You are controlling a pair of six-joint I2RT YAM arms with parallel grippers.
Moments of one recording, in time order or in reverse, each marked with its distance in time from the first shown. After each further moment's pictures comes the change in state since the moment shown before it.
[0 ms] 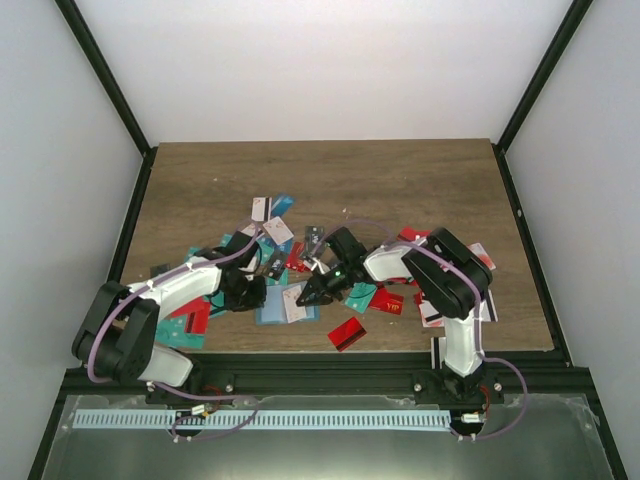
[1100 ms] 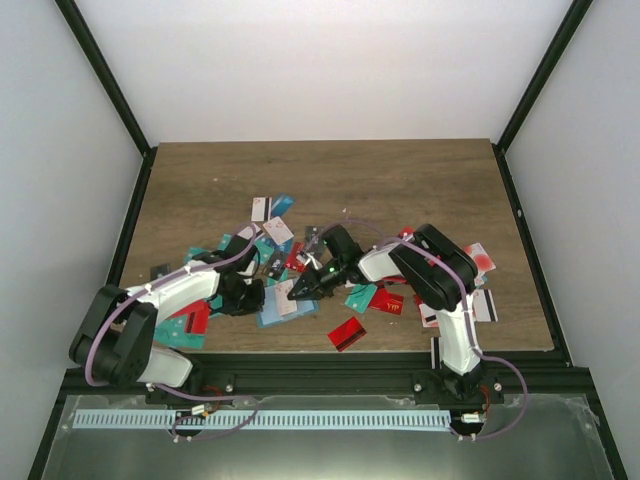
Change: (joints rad) left arm 0.000 -0.022 -0.035 -0.002 0.014 -0.022; right arm 0.000 0.109 0.036 0.230 -0.066 0.130
